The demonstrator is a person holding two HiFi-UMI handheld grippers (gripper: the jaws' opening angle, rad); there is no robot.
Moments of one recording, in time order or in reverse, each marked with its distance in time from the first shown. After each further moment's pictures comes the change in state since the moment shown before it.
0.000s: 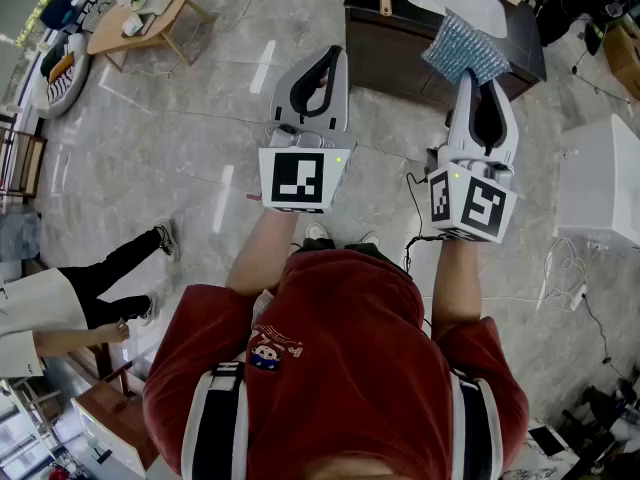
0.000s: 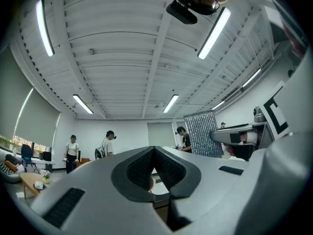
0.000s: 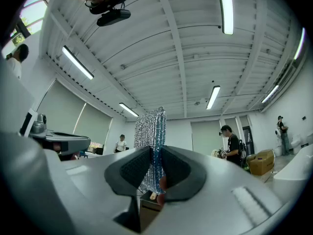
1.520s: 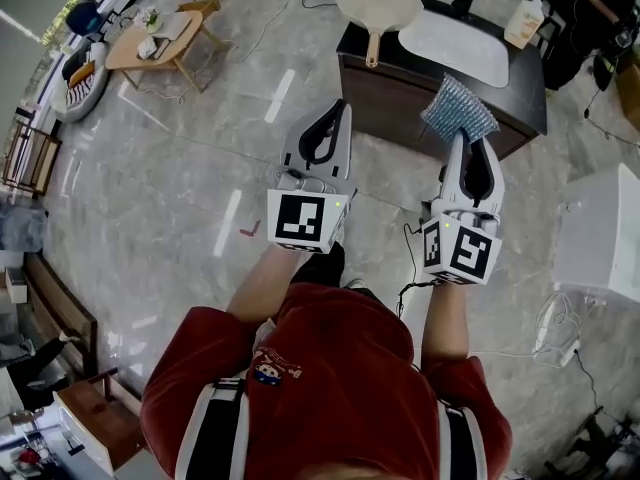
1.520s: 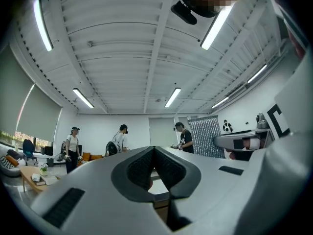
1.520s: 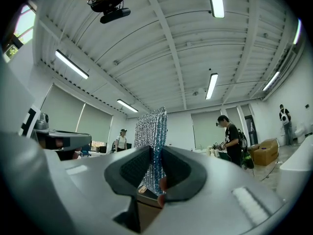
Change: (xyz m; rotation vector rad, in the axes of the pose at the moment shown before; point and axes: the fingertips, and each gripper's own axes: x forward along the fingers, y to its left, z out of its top) left arm 0.076 -0.052 -0.048 -0.012 0.025 0.045; right arm 0.034 -0.090 -0.070 0.075 0.060 0.033
